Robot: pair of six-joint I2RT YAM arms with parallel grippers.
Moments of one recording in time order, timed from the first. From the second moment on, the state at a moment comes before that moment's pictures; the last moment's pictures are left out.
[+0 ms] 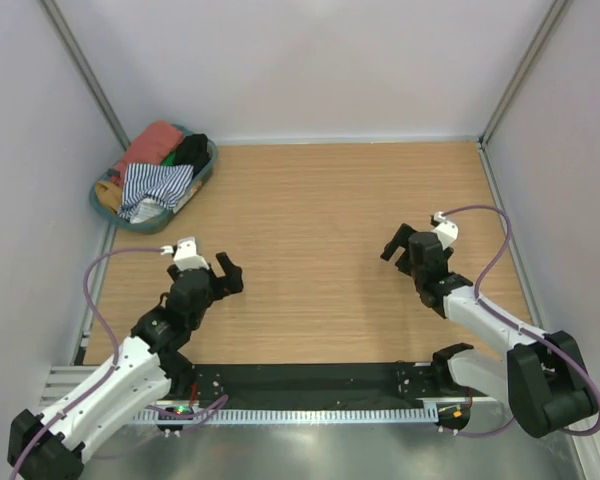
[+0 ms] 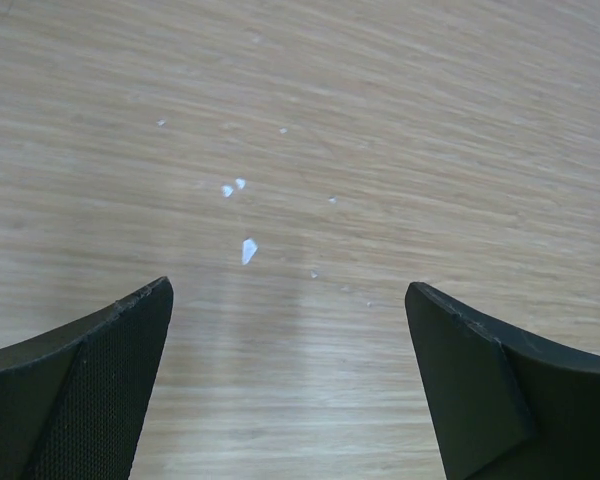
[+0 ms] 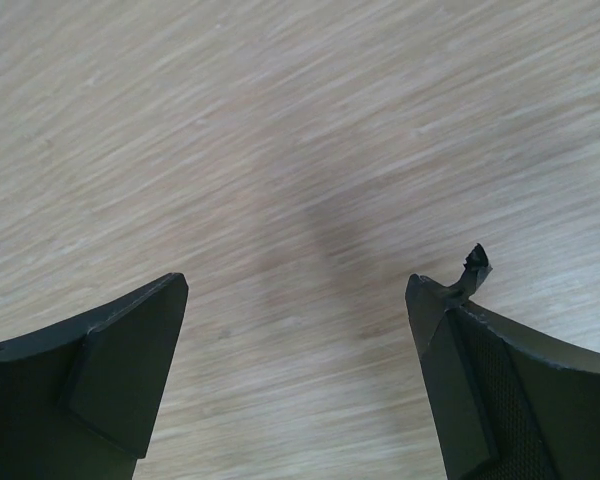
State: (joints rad) left arm -0.60 0.58 0.32 -0.21 -0.44 -0.59; right arm 0.31 1.09 0.42 0.04 0.34 0.67
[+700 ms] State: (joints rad) left arm 0.04 1.52 1.43 -0.69 -0.48 -0.85; right arm 0.31 1.10 0.42 0.15 0.24 0.65
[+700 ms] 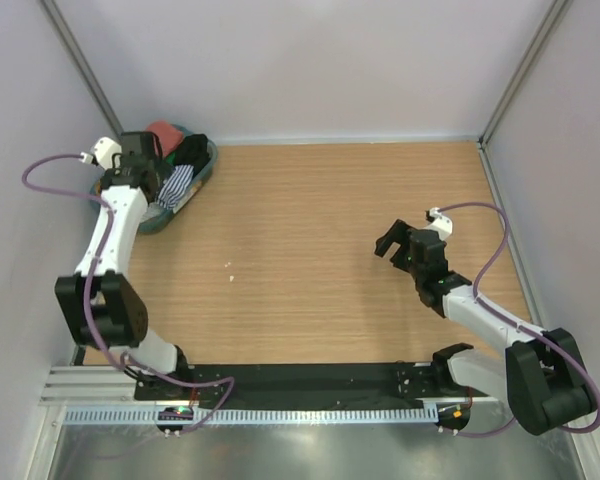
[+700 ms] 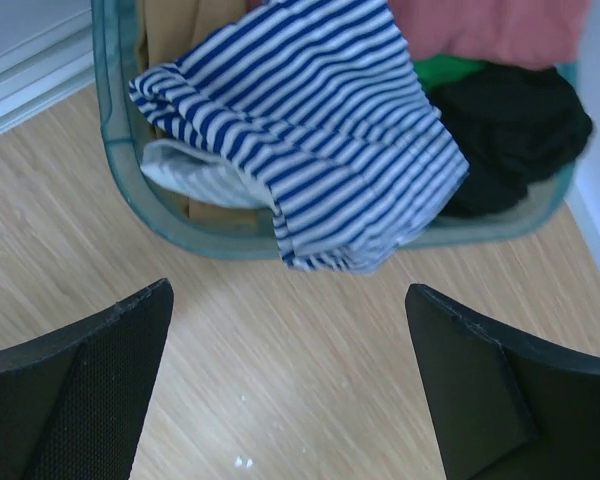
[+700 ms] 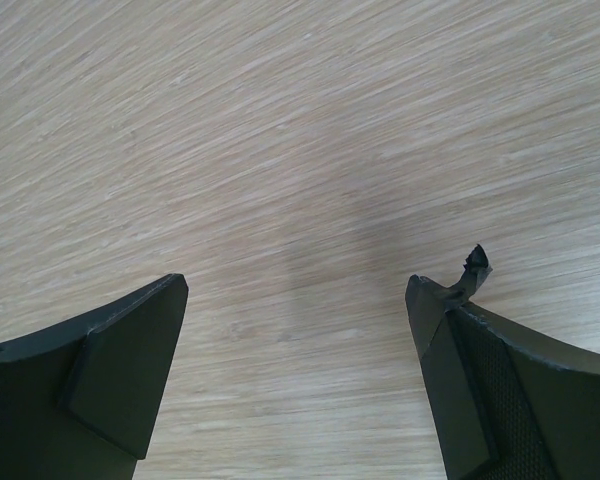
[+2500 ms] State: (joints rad) left arm -0.47 1.44 1.32 -0.74 -0.27 -0.84; right arm 0.41 1.29 0.42 0.40 -0.23 0.53
